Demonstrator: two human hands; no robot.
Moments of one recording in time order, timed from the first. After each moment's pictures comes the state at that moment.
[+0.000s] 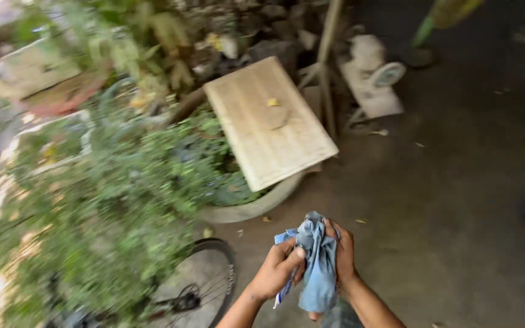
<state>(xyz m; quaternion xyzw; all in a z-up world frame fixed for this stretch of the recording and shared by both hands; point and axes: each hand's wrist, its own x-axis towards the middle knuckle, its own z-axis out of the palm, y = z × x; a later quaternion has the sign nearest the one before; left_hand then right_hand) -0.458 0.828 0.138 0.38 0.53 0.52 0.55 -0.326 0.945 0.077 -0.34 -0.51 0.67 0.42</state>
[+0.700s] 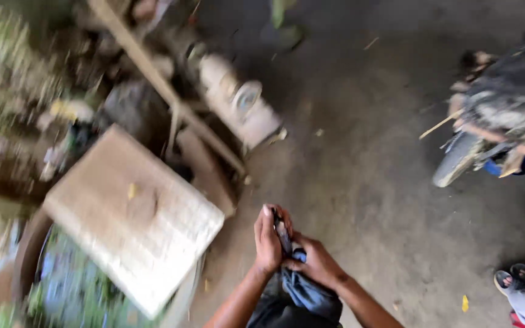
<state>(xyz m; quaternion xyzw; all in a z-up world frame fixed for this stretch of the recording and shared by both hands) -0.259 1.389 0.060 0.27 0.40 0.65 0.59 -0.114 1.376 0.016 -0.39 -0.65 0.59 0.27</state>
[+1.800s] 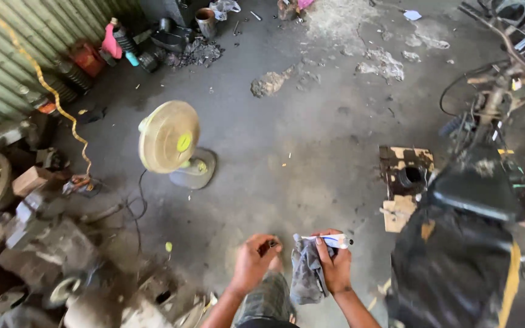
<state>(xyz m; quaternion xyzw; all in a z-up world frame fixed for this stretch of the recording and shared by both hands) 0.125 2.337 0.008 0.62 0.57 0.26 0.47 0.331 2.289 -0.055 -0.59 -0.35 0.41 0.60</state>
